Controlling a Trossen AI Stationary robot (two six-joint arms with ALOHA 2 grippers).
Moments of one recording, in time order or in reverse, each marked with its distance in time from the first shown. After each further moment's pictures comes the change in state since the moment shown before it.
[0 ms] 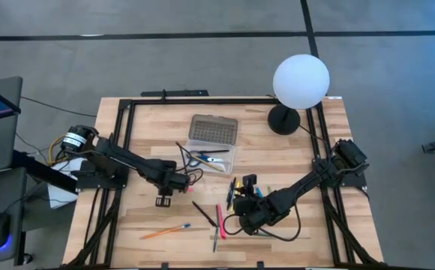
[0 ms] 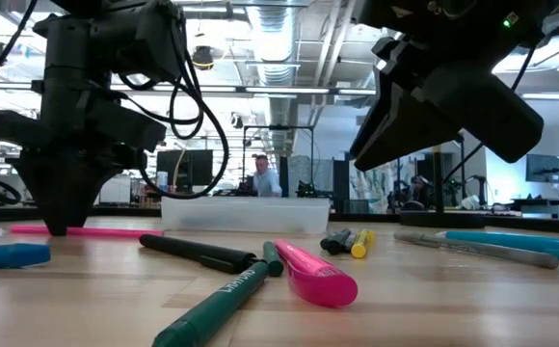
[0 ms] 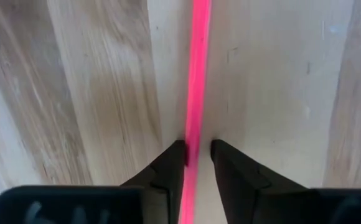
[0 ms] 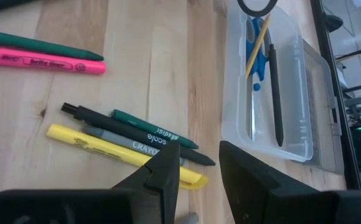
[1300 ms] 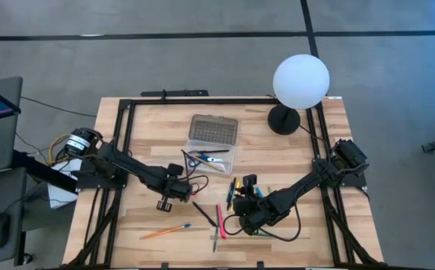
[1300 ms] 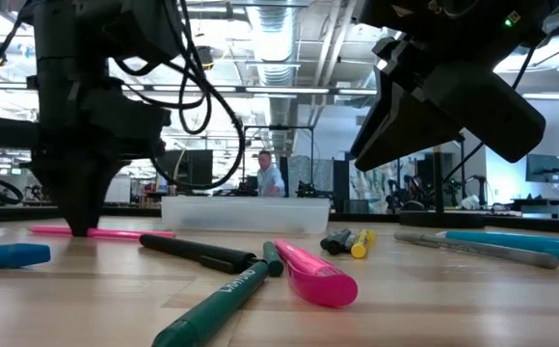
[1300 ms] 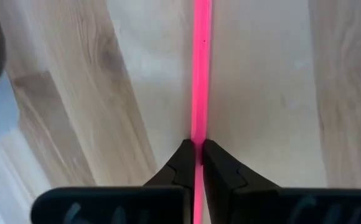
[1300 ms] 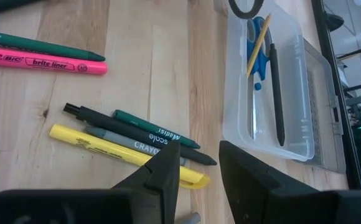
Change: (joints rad) left arm -0.085 0.013 0.079 0.016 -0.136 0.111; right arm 0.000 0.000 0.000 0.000 0.000 0.007
